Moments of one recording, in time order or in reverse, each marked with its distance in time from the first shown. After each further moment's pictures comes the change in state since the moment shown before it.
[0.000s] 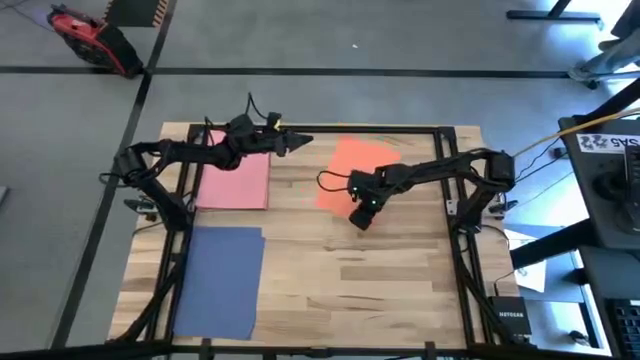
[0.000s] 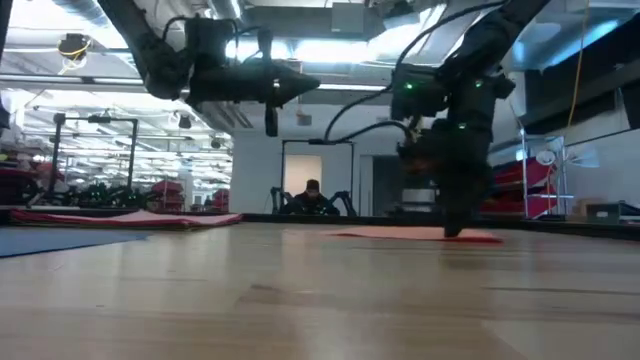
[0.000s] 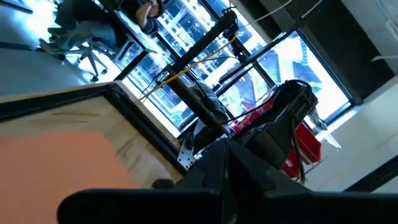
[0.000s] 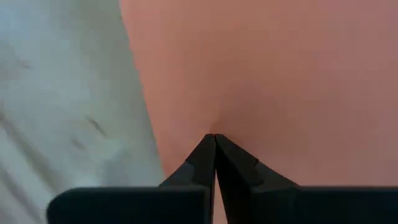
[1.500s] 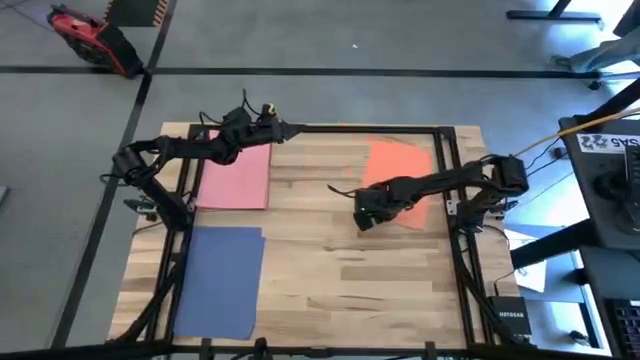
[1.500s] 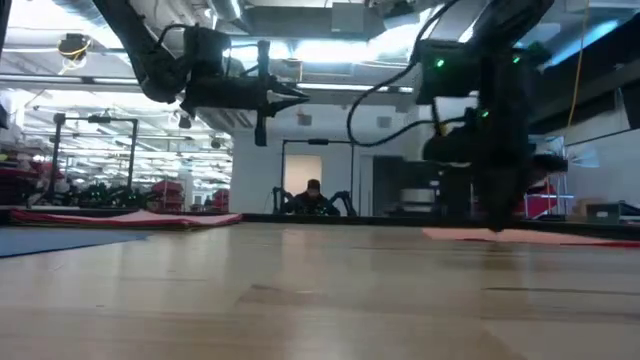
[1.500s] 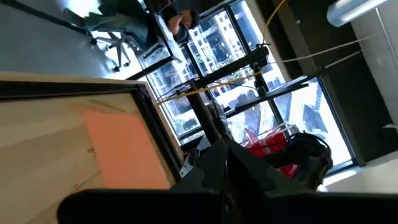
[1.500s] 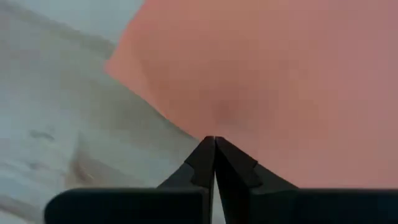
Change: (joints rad) left arm 0.090 -0.001 0.000 -0.049 -0.051 -0.239; right arm 0.170 -0.119 -0.006 -0.218 0.177 0.676
